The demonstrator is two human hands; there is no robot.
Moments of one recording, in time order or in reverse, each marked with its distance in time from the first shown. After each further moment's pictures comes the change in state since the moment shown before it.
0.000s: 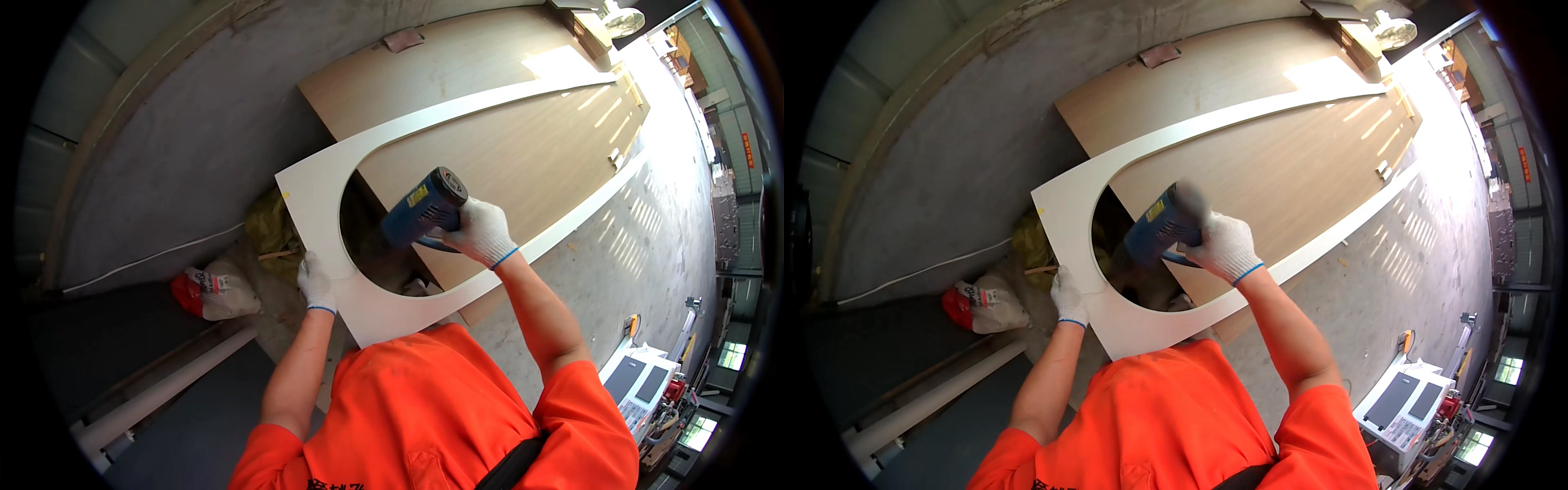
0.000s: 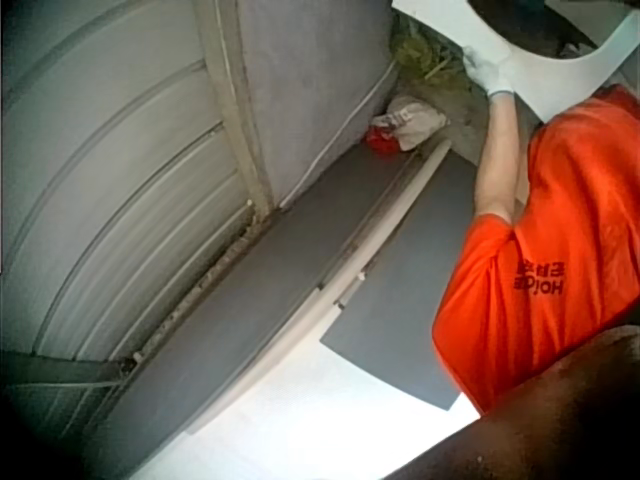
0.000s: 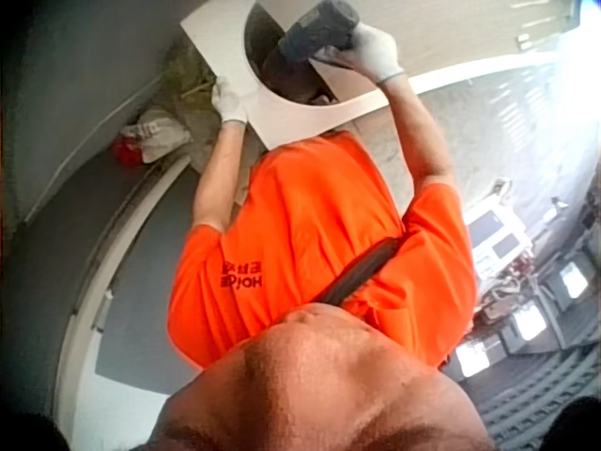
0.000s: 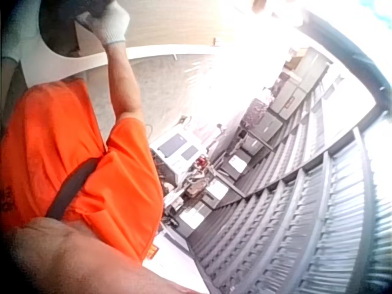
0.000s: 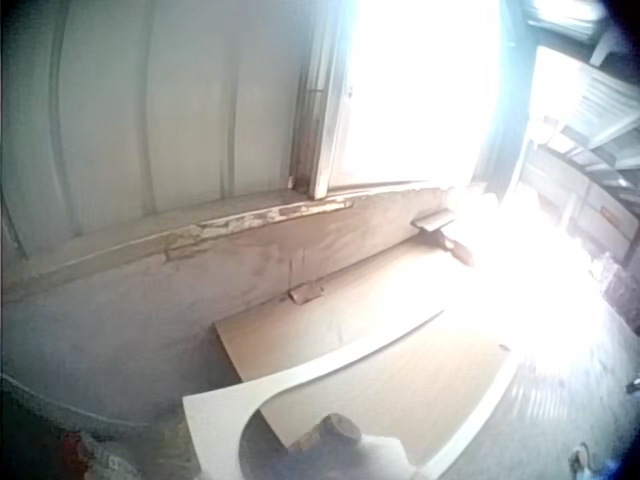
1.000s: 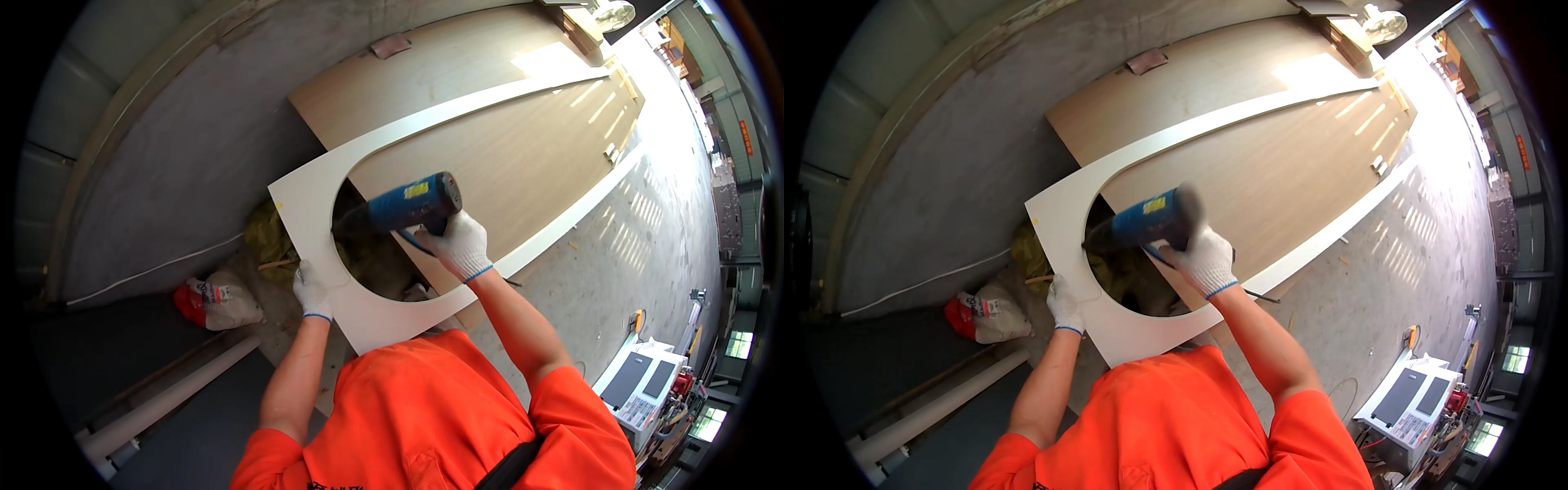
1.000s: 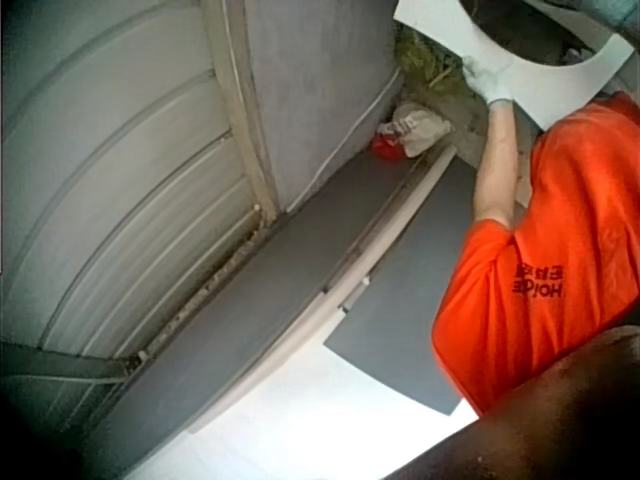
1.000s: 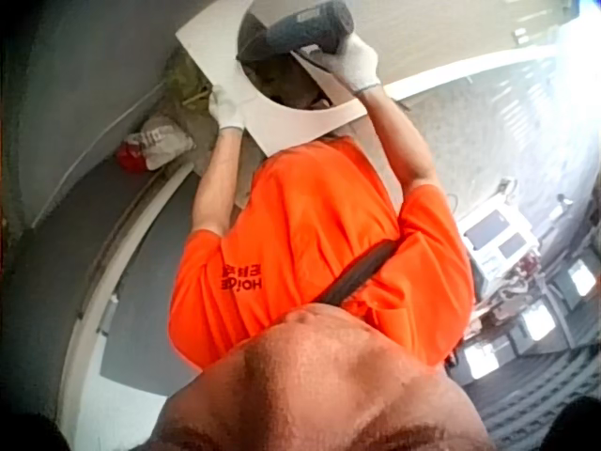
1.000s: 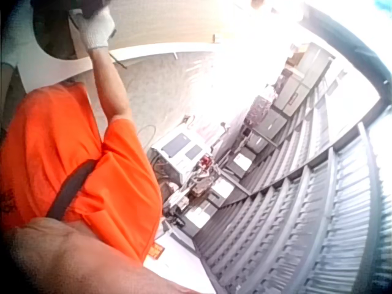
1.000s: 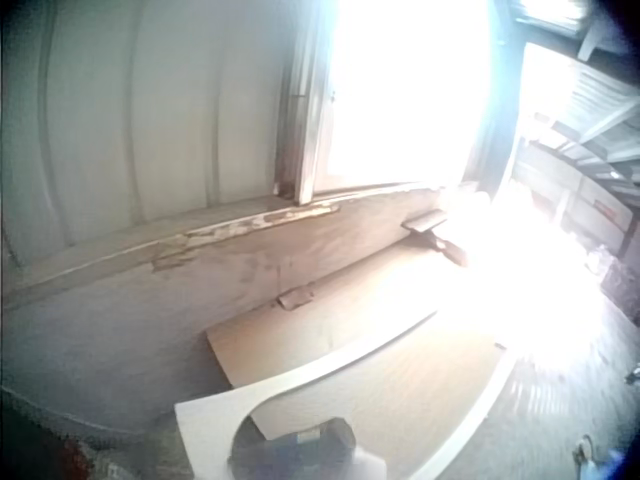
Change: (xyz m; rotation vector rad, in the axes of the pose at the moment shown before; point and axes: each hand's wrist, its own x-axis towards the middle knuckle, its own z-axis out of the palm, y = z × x) left_hand 0.007 -0.006 -0.008 -0.013 0.040 0.056; right_hand -0.013 -0.004 0.037 0.226 0.126 0.195
